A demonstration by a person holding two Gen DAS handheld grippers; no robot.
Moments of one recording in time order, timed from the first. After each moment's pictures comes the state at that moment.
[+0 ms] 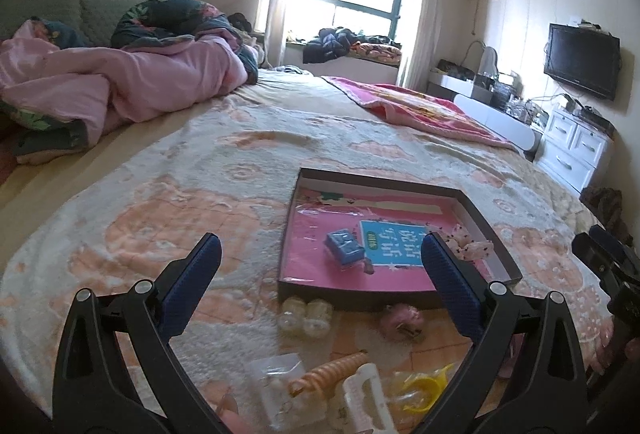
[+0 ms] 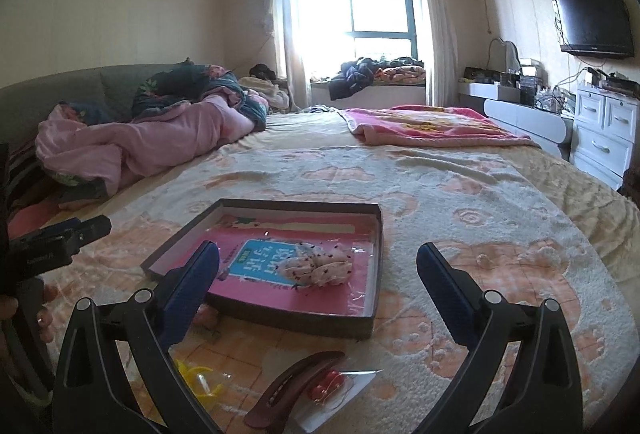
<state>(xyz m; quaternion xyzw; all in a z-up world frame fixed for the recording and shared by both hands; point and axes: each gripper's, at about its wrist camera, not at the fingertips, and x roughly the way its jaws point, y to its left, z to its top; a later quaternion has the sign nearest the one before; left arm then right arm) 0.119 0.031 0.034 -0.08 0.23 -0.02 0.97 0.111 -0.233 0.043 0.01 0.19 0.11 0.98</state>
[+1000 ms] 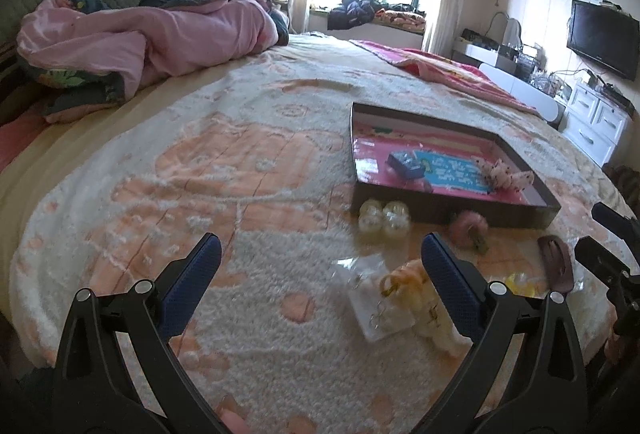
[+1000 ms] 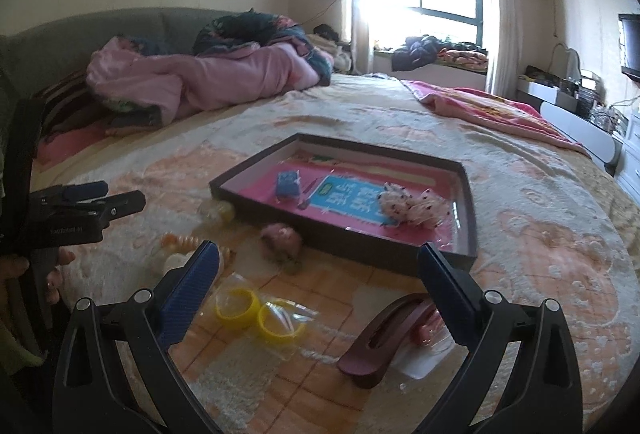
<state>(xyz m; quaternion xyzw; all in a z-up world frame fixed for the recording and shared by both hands) 0.074 0.075 -0.017 -0.07 0.30 0.02 0.95 0.084 -0.163 -0.001 -0.07 0.25 0.21 0.94</state>
